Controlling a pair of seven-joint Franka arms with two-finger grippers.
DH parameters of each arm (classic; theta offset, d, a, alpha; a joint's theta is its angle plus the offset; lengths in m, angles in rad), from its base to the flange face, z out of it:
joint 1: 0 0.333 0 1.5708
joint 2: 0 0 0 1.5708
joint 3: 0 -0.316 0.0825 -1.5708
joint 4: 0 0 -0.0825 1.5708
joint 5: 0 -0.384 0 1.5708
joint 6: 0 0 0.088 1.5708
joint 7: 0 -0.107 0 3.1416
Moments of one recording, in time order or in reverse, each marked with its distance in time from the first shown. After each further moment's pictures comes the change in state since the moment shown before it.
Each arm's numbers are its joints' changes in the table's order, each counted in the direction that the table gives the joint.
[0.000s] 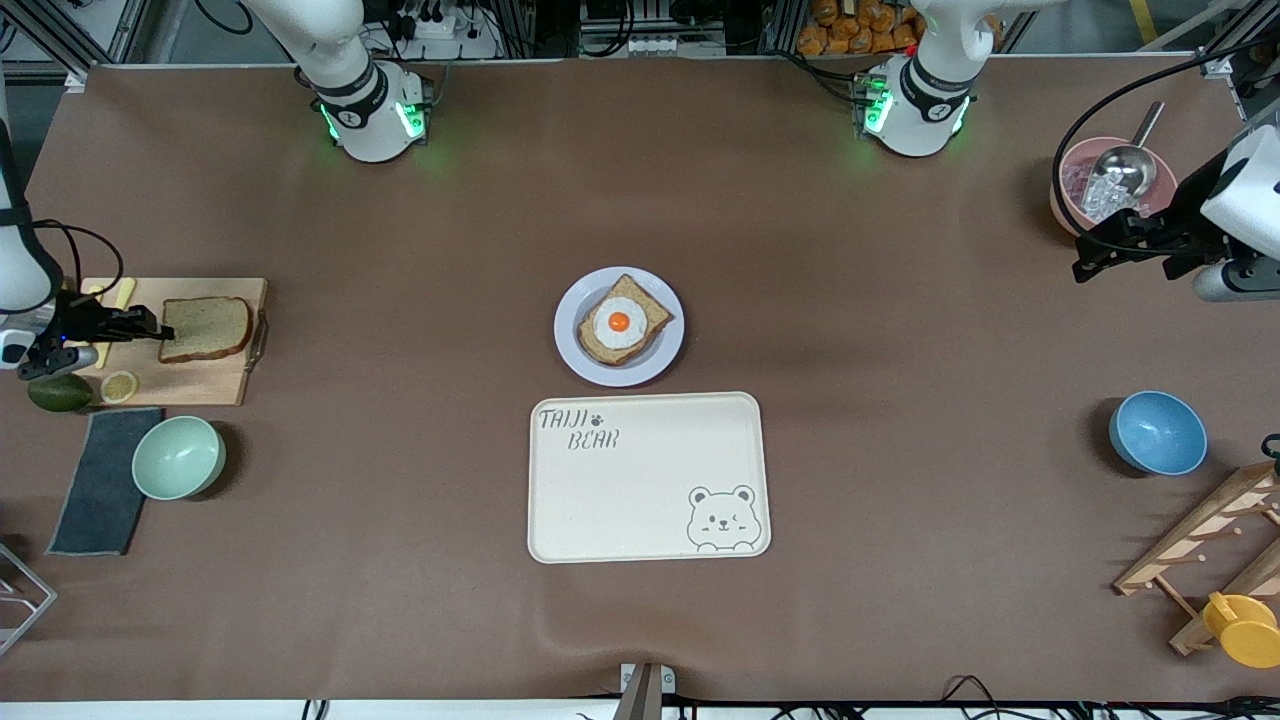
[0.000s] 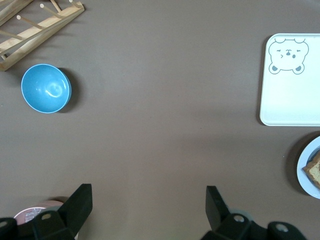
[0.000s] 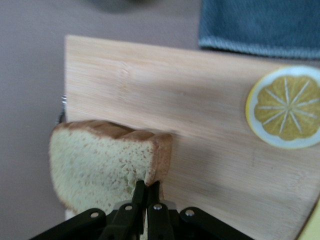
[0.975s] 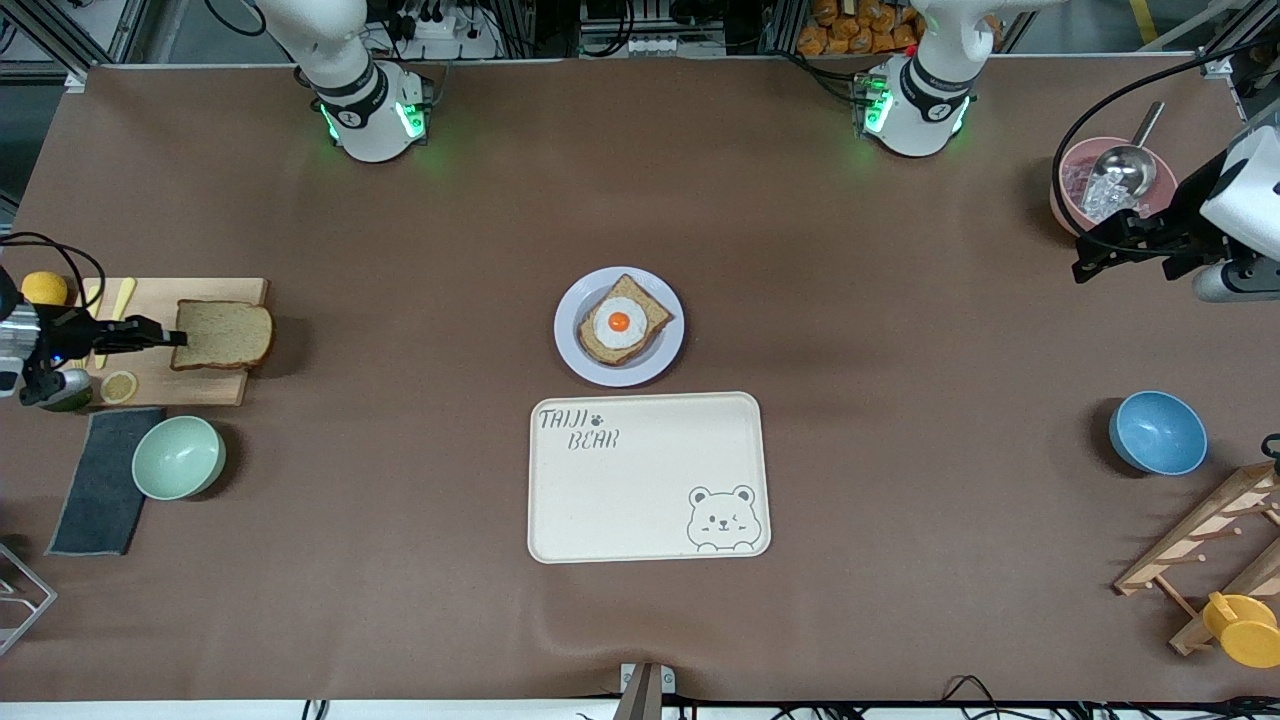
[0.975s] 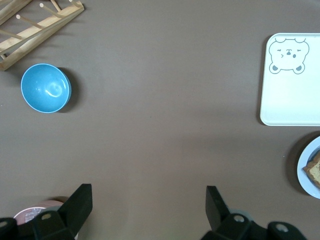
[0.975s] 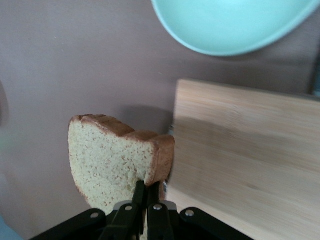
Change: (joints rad) left arm 0.000 -0.003 0.000 -0.003 0.001 -0.001 0.000; right arm 0.128 0.007 -0.008 0.140 -0.121 0.300 -0.167
